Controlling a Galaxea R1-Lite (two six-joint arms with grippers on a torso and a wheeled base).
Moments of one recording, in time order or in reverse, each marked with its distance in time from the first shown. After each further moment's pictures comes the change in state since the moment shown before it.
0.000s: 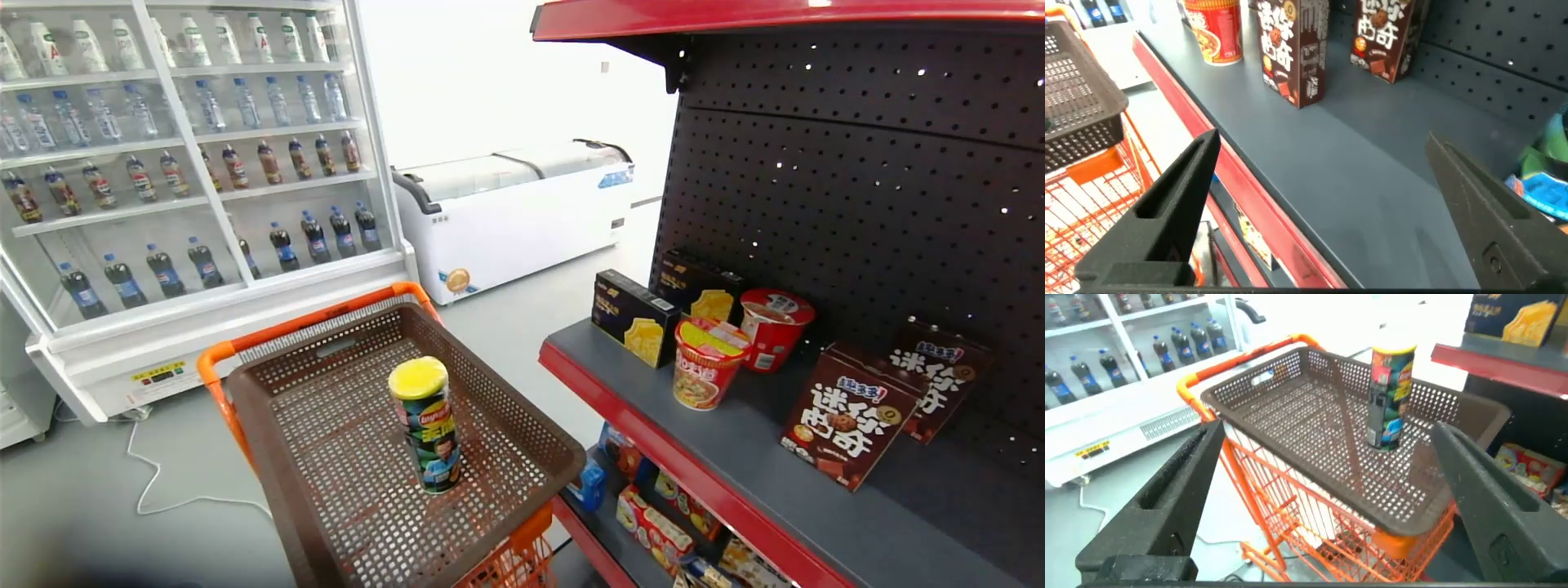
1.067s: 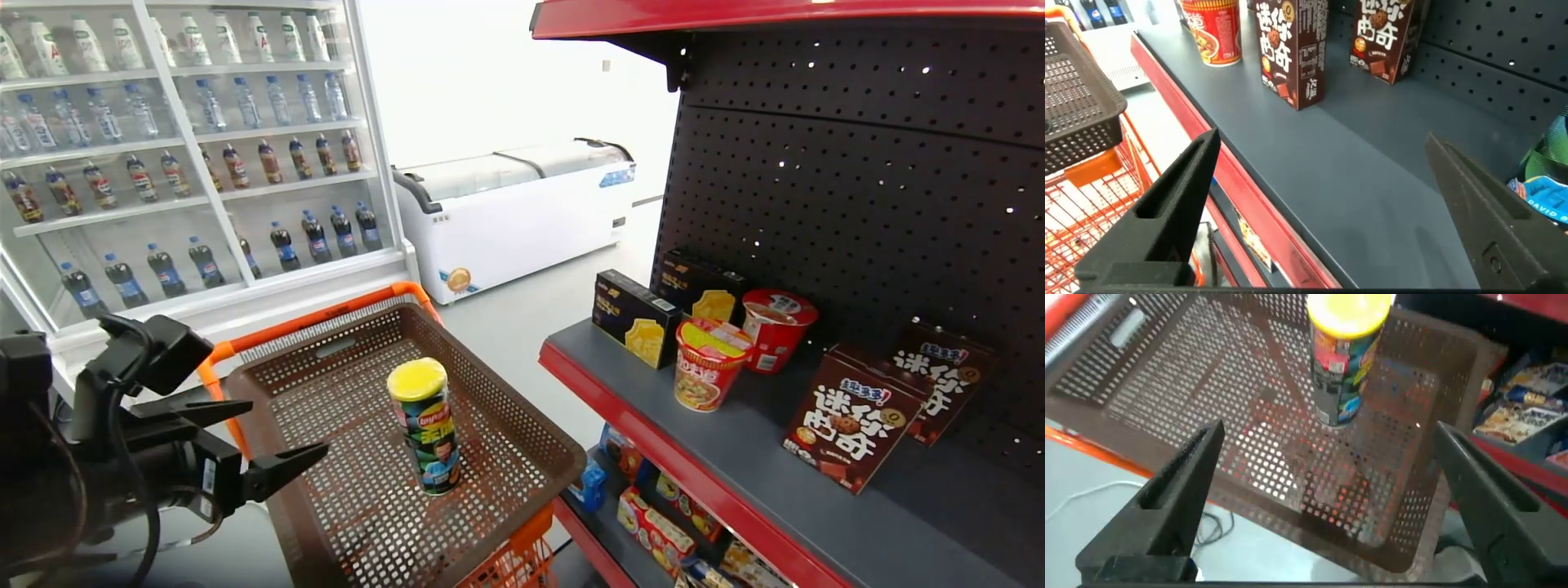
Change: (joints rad) left arm -0.041 1.269 -0.335 -0.390 -0.235 0.125; right arm 0.001 0.000 0.000 0.001 0.000 0.000
